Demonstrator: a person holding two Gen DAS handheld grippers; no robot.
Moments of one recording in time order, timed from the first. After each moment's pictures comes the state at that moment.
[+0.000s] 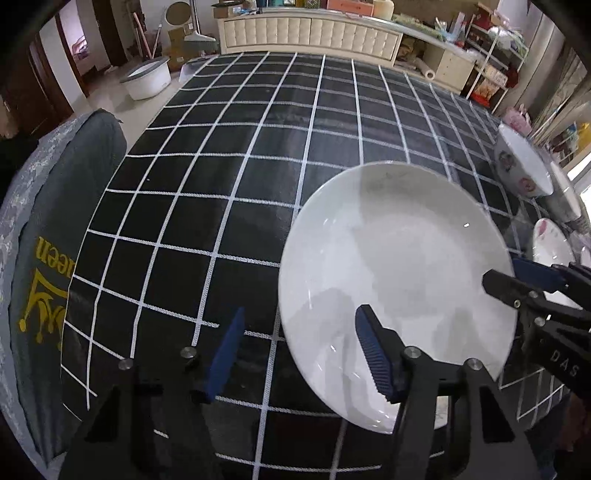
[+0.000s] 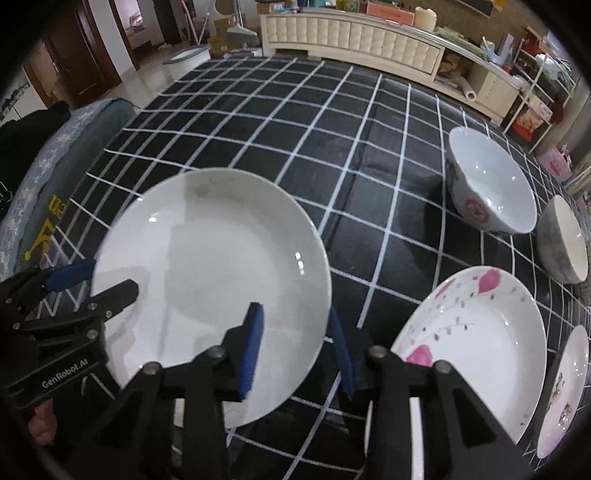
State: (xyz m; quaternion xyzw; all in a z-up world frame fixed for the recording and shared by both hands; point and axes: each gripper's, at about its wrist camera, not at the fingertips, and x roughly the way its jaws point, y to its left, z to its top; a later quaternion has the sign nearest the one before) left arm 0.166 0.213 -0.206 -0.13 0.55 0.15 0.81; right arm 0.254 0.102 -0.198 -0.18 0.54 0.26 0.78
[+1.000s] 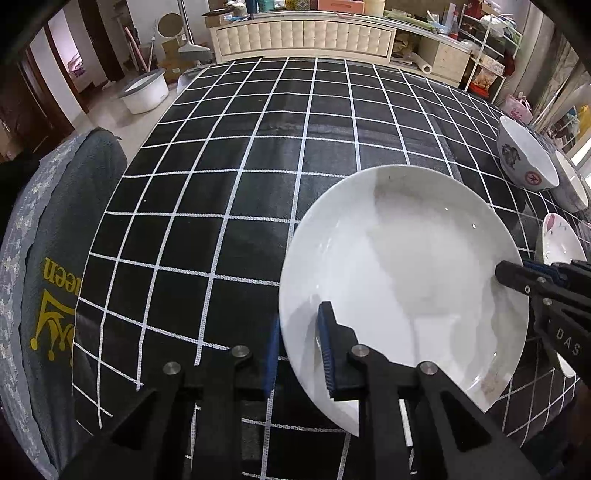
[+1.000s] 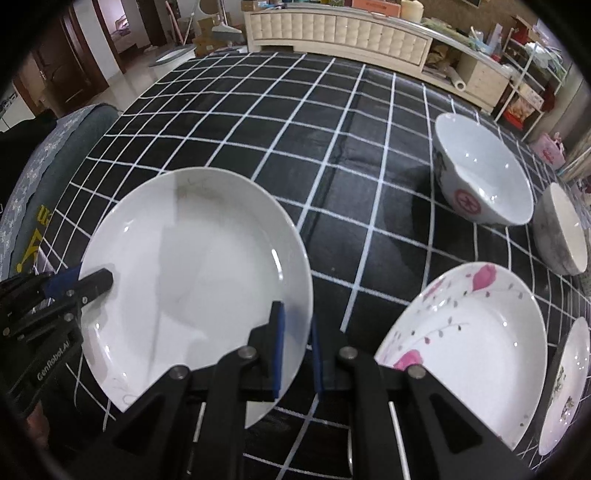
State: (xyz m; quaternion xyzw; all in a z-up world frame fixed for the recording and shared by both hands) left arm 0.177 0.208 -0.206 -0.10 0.55 0.16 0.82; right arm 0.267 0.097 -0.202 -0.16 0.55 0.25 0.78
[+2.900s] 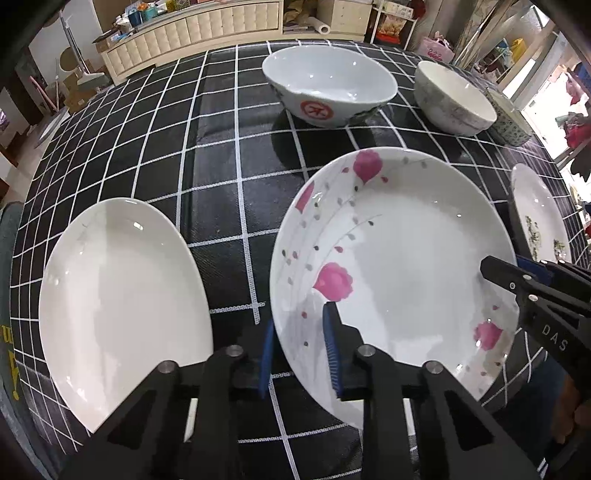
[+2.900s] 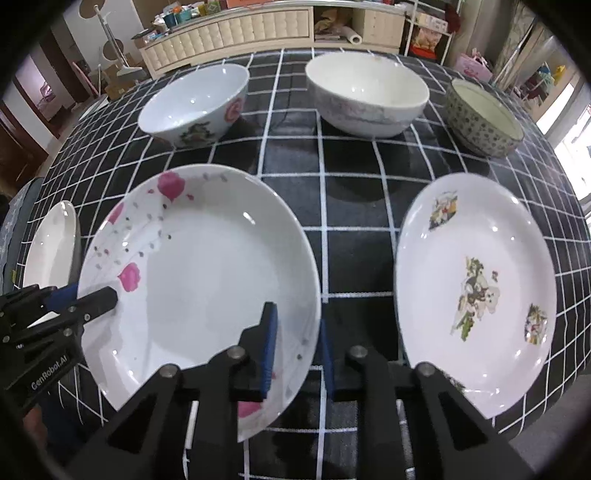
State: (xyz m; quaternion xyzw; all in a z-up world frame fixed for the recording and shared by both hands) left arm 0.260 0.013 -0.207 -0.05 0.59 0.01 0.80; right arm 0.291 -0.116 -0.202 -0.06 0.58 0.13 0.80
